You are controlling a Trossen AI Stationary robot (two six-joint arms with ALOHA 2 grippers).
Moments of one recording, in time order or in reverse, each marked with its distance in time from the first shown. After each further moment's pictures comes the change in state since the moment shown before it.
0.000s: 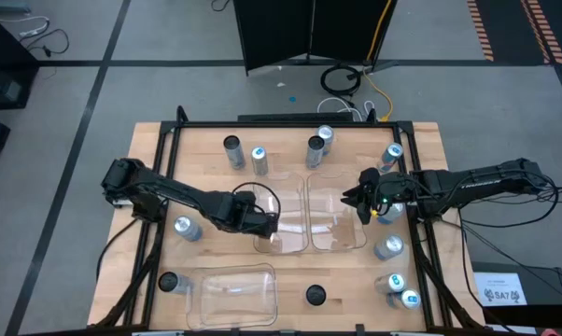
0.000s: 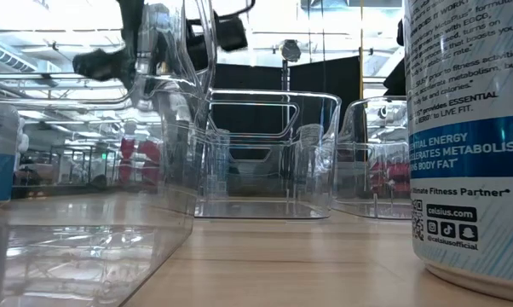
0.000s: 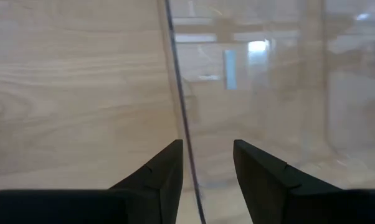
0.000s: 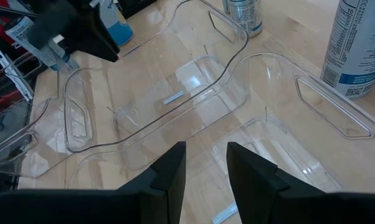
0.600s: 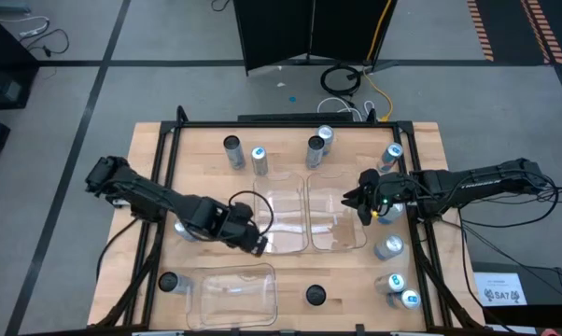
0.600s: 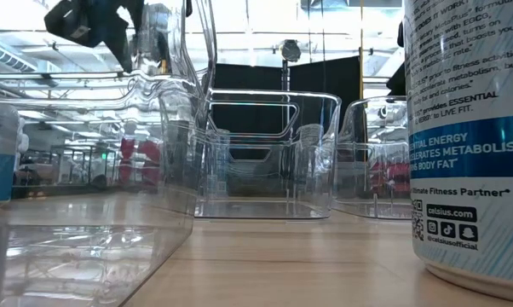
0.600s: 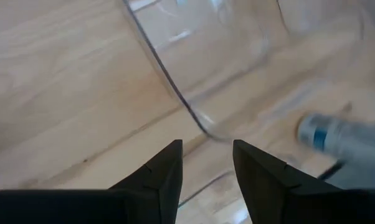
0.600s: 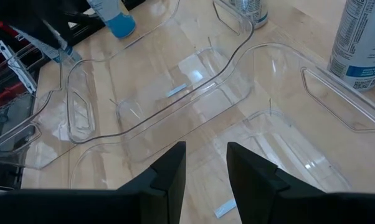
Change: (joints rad) left arm -0.118 -0.121 0.000 0.006 0.124 0.255; right arm 0.000 0.000 0.000 -0.014 -0.026 -0.003
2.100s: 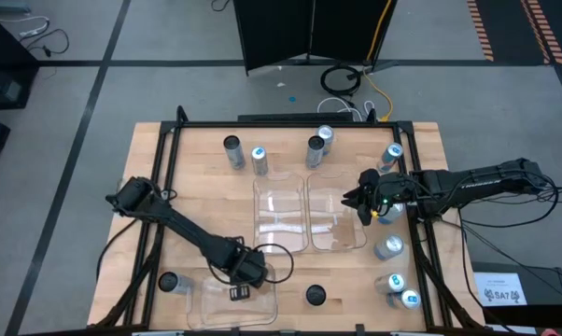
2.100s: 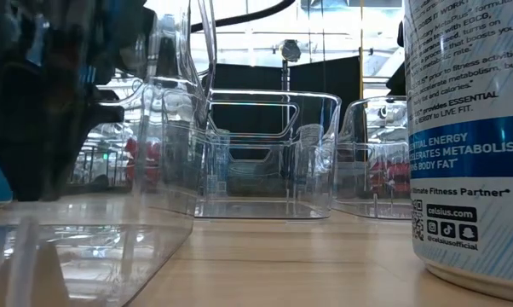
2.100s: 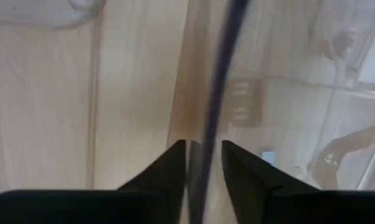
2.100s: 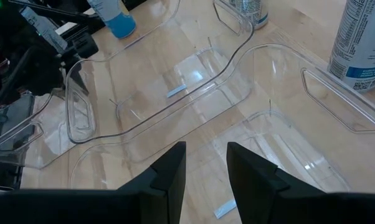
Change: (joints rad) left arm -0.140 0.311 -0.043 0.121 0.155 0.785; right arm 0.000 0.000 0.000 0.002 0.001 -0.004
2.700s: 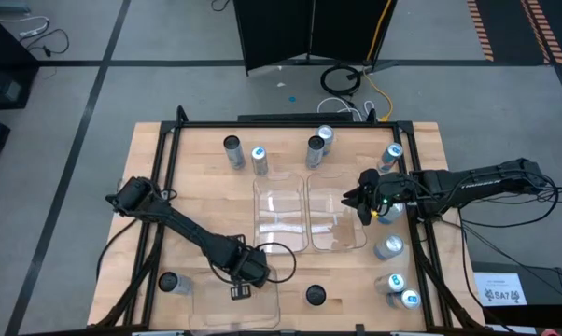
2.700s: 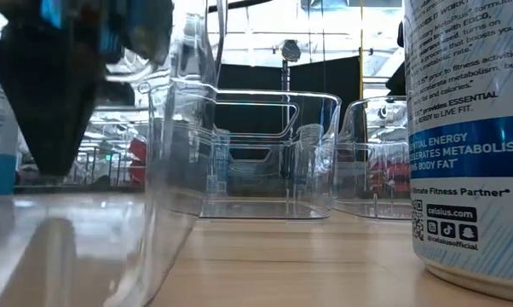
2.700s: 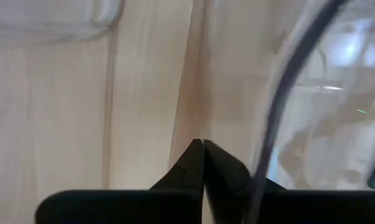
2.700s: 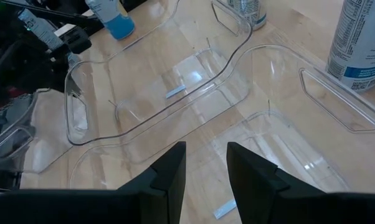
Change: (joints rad) left arm -0.002 0.000 0.083 -0.100 -0.001 0.007; right arm 0.000 0.000 0.000 0.000 0.005 0.008
